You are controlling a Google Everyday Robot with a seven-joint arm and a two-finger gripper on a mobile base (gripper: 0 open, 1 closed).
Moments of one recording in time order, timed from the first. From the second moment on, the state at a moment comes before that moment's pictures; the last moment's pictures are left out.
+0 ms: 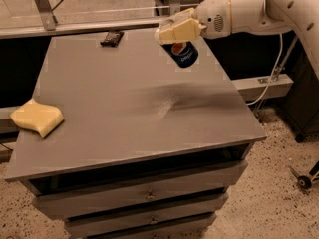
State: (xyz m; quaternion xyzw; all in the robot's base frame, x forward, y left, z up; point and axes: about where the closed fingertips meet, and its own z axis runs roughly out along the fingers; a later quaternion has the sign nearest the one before) arm 0.644 -0.035 0.996 -0.48 0.64 0.39 0.46
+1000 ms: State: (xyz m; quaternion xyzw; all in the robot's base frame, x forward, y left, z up) arm 0.626 -0.063 0.957 -0.36 0.57 0.54 0.50
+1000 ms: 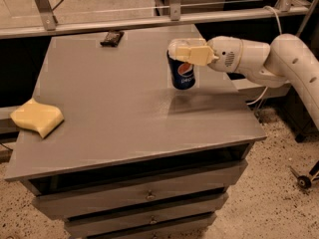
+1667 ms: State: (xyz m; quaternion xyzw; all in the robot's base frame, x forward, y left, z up) arm 0.616 -0.078 0.930 -0.33 0.56 0.58 0.50
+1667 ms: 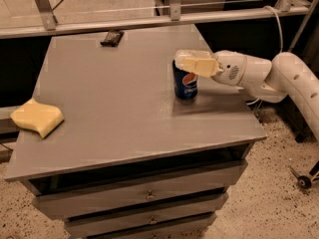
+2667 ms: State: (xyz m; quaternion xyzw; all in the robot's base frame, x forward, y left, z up) arm 0.593 -0.117 0.913 -0.34 0.59 0.55 0.49
